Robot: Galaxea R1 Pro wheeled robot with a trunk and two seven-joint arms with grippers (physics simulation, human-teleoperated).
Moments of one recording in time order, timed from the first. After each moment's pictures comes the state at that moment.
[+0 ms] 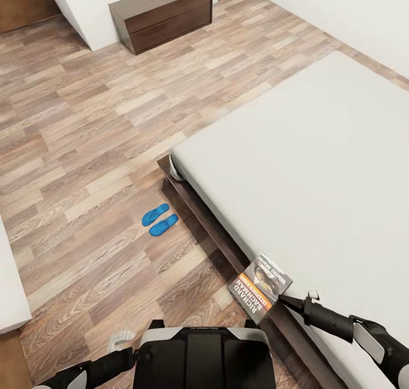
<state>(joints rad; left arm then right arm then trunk) -0.58 0.17 0.19 -0.02 0.10 0.01 -0.75 -0.58 -0.42 0.31 -0.42 -0.89 0.56 1.18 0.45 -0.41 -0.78</state>
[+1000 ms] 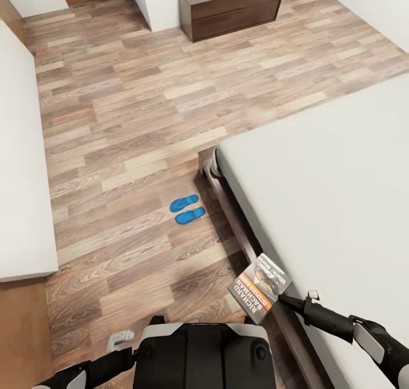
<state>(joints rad) -0.58 0.18 0.19 -0.02 0.10 0.02 -0.75 -0.58 -0.42 0.31 -0.42 -0.90 0.56 1.18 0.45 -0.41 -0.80</state>
